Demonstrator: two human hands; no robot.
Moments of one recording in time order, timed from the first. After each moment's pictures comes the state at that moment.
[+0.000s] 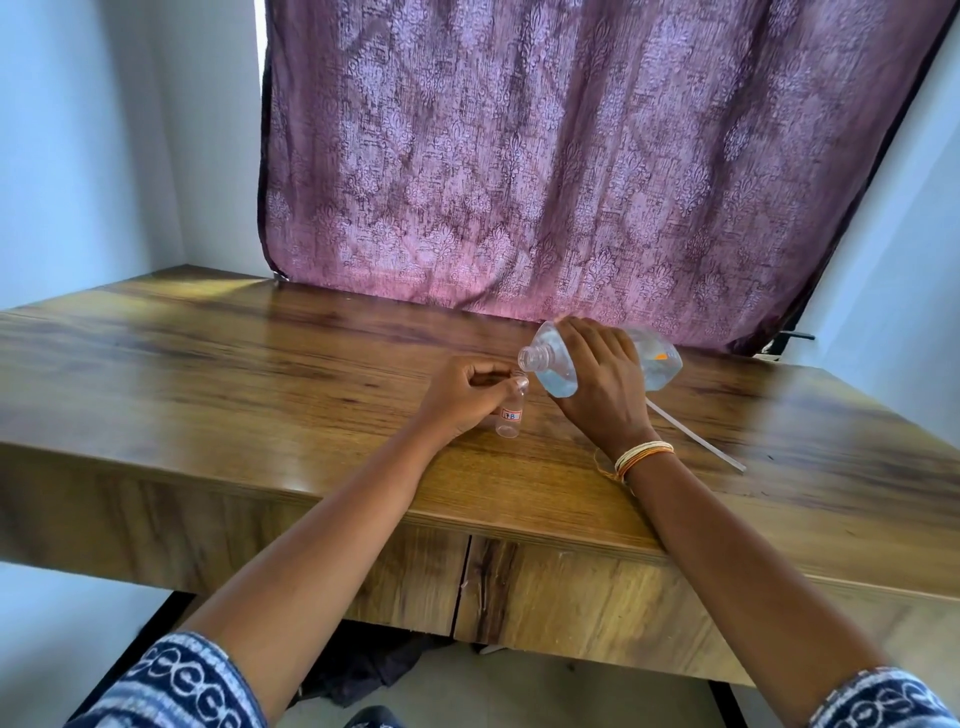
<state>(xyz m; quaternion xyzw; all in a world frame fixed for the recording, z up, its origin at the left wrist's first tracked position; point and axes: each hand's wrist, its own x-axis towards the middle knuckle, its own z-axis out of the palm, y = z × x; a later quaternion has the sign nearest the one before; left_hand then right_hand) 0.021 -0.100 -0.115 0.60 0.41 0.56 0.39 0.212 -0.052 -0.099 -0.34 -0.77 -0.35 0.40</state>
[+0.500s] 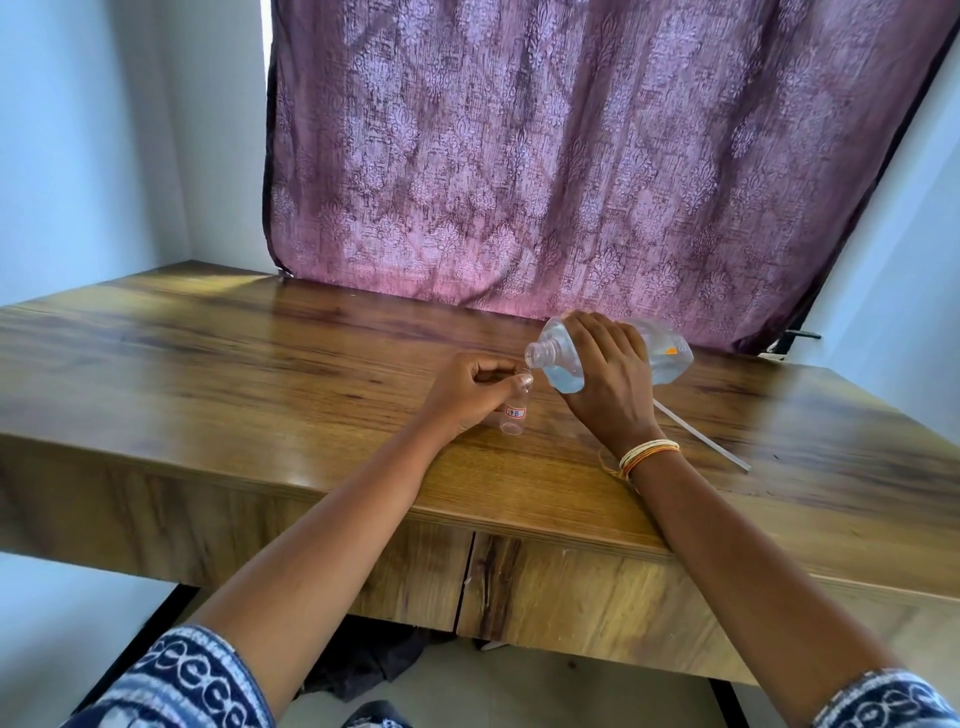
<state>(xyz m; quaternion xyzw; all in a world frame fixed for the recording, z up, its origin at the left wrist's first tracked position) 0.019 -0.095 -0.119 0.62 0.41 0.56 0.36 0.214 -0.047 -0.100 -0.35 -0.76 -0.35 0.41</state>
